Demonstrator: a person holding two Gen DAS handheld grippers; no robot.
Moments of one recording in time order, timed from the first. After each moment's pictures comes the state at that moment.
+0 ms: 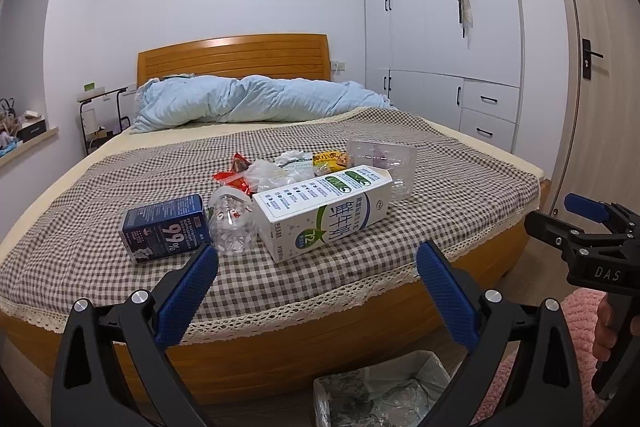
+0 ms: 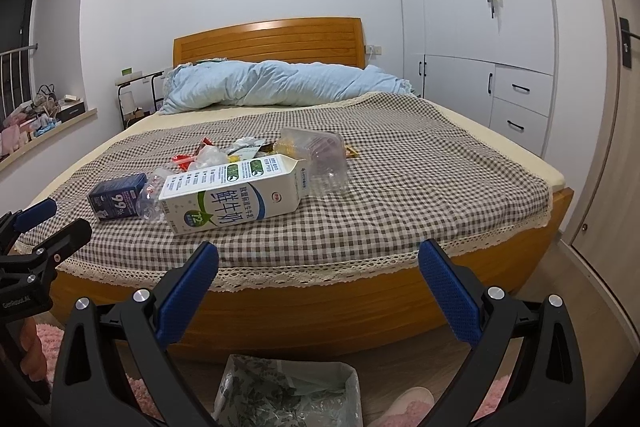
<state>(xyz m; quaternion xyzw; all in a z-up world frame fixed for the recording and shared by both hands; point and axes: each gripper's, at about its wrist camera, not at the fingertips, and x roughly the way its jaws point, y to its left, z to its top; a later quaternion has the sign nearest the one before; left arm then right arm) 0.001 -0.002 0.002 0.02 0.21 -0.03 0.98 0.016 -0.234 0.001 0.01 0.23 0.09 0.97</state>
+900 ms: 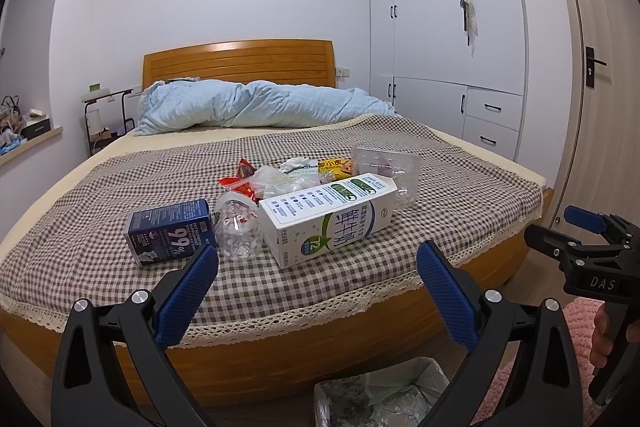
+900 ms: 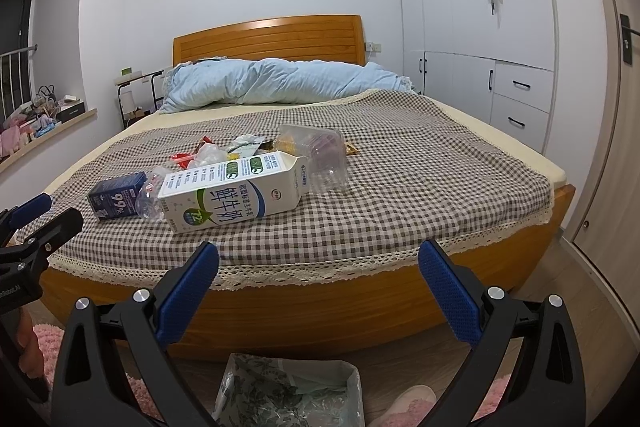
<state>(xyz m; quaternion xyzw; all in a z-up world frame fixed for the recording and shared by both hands) 0.000 0.003 0.006 0.01 0.20 -0.03 0.98 0.019 -0.236 -0.001 0.01 0.24 0.09 0.97</state>
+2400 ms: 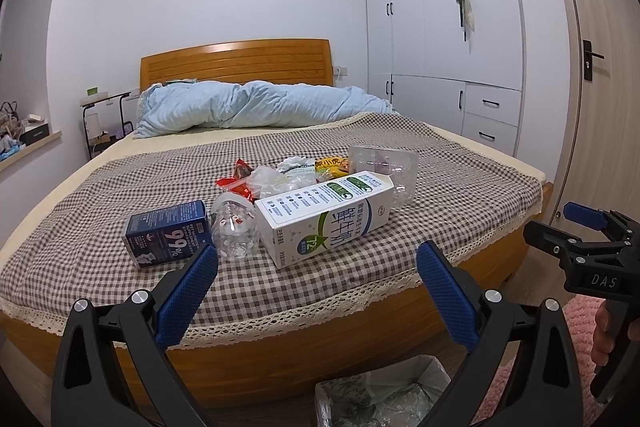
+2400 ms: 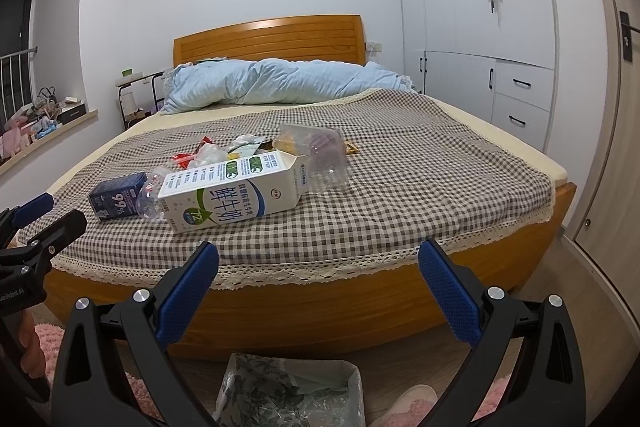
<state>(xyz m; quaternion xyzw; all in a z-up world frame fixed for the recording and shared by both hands) 0.000 -0.004 0.006 0.02 0.20 -0.03 0.98 0.020 -0.240 -0.004 0.02 0.24 0.09 0.97</state>
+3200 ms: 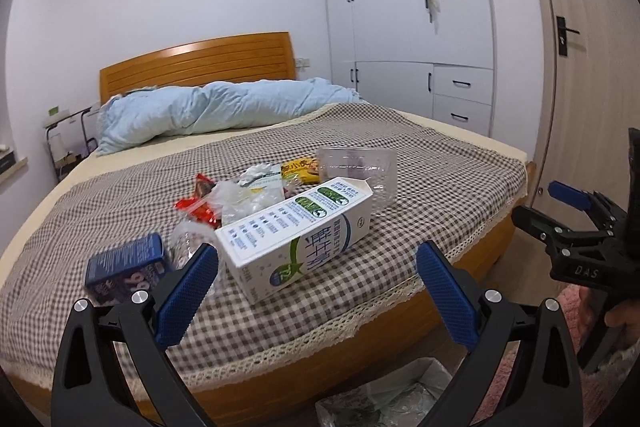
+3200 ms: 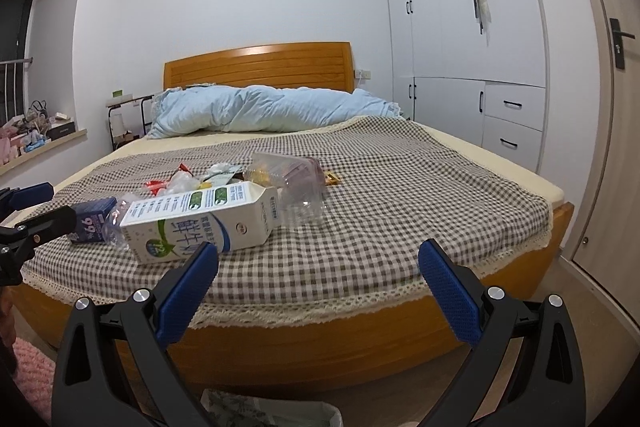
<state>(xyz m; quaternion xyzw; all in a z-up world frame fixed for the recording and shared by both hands) 0.061 -0.019 0.011 0.07 0.21 -0.09 0.97 0.064 -0.265 -0.016 0.02 0.18 0.08 0.98</state>
